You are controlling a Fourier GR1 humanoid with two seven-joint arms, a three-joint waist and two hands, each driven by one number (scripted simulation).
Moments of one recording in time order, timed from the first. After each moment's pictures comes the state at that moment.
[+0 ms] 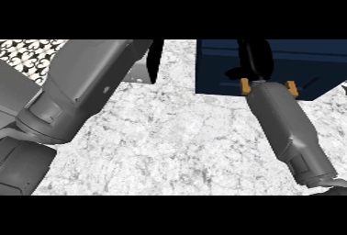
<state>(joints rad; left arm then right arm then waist) -1.48 0.17 -0.30 -0.48 0.53 0.55 0.11 -0.91 -0.17 -0.01 -0.61 1.06 -0.61 -0.07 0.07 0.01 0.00</state>
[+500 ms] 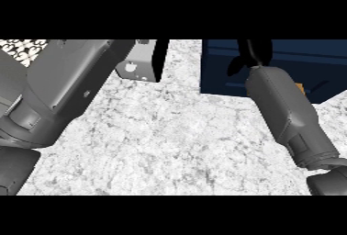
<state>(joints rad) -1.39 0.25 -0.31 -0.64 0.52 0.52 0.18 -1.09 -0.19 -0.06 -0.39 1.08 -0.64 -0.08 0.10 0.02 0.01</state>
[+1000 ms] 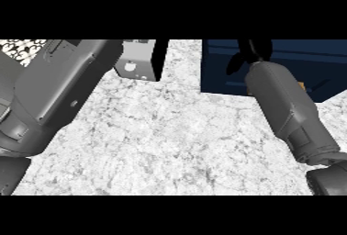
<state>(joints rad) -1.28 0.30 -0.32 -0.77 0.51 0.50 0.22 -1.14 -0.19 -0.13 -0.32 1.00 -0.61 -0.21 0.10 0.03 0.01</state>
